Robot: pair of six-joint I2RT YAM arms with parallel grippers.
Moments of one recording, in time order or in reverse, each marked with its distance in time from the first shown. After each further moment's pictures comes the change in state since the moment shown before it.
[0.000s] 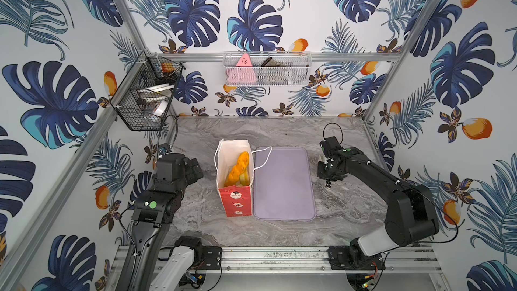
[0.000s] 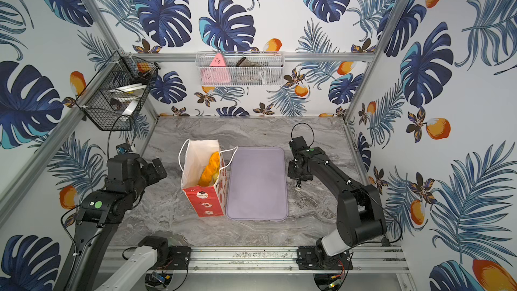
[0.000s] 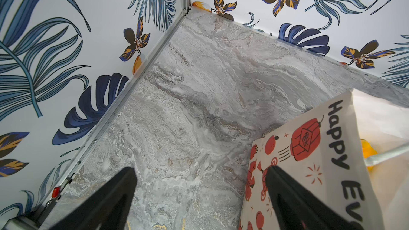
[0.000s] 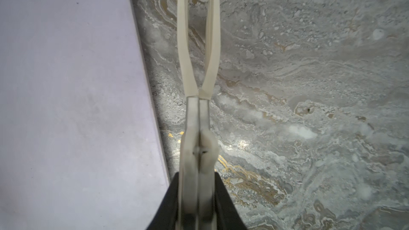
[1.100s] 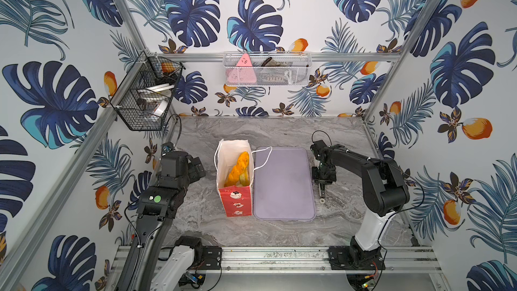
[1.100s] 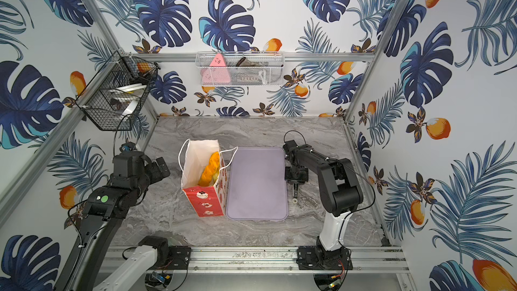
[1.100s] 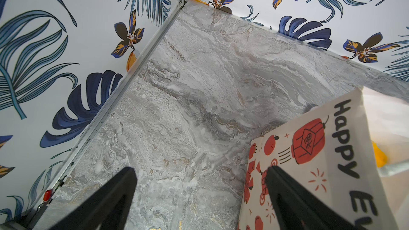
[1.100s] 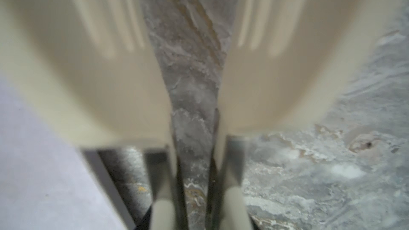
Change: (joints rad) left arm 0.000 0.031 -0.023 0.039 0.016 -0.002; right arm -0.005 0.318 0.108 -0.053 0.027 -0.039
